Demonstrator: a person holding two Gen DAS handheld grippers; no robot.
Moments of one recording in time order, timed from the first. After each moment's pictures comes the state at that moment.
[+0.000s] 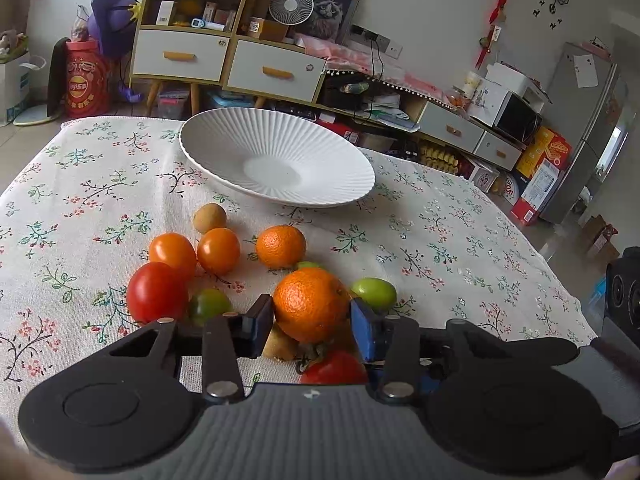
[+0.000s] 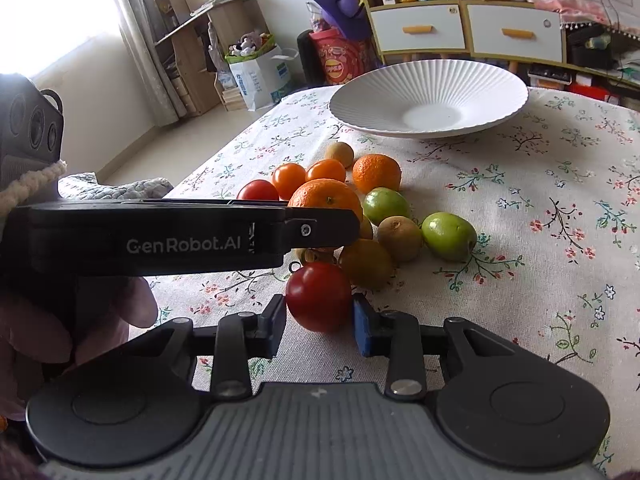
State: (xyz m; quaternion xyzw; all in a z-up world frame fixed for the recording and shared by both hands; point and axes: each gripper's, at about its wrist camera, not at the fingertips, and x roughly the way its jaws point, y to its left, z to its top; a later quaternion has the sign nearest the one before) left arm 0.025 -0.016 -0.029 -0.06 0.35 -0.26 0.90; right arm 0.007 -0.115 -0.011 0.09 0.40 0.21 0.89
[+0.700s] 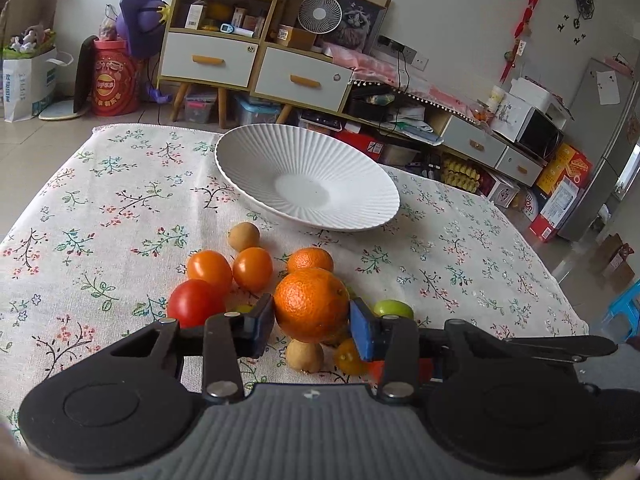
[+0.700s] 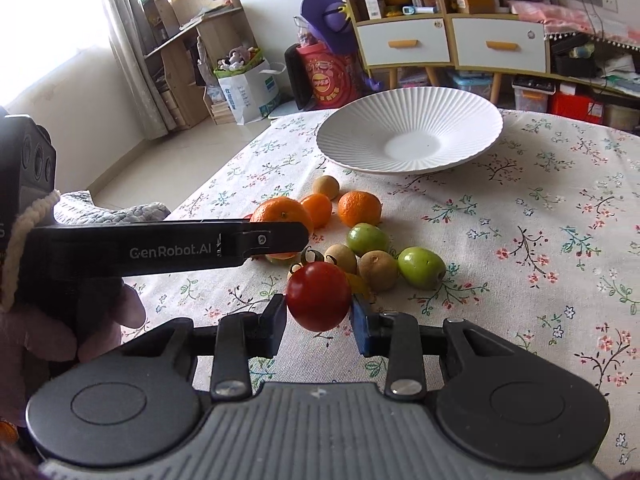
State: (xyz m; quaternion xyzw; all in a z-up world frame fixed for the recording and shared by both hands) left arm 0.029 -0.004 -0.013 -0.07 0.35 -0.22 0.91; right arm 0.010 -0.127 0.018 0.10 0.38 0.18 0.90
